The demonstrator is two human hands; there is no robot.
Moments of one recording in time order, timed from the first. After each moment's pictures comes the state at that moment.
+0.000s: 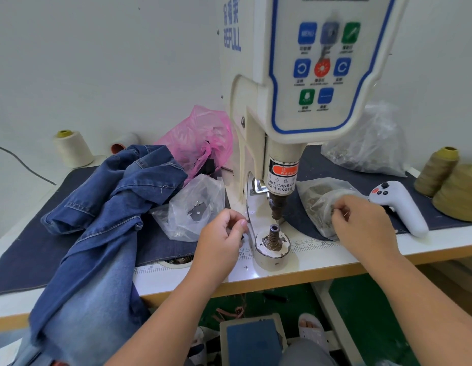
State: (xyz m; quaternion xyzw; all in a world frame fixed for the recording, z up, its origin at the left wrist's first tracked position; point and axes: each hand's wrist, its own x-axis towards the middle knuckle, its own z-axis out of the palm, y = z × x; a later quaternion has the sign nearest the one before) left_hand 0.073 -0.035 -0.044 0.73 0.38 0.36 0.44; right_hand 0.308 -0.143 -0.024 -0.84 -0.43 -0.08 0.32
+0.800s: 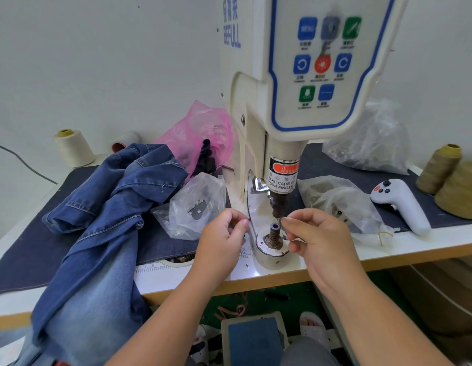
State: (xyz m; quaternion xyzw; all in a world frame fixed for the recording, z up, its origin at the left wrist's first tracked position) left_hand 0.073 -0.034 -0.047 0.74 0.38 0.35 0.42; right_hand 0.209 -0.140 -0.012 -0.59 -0.27 0.33 0.68
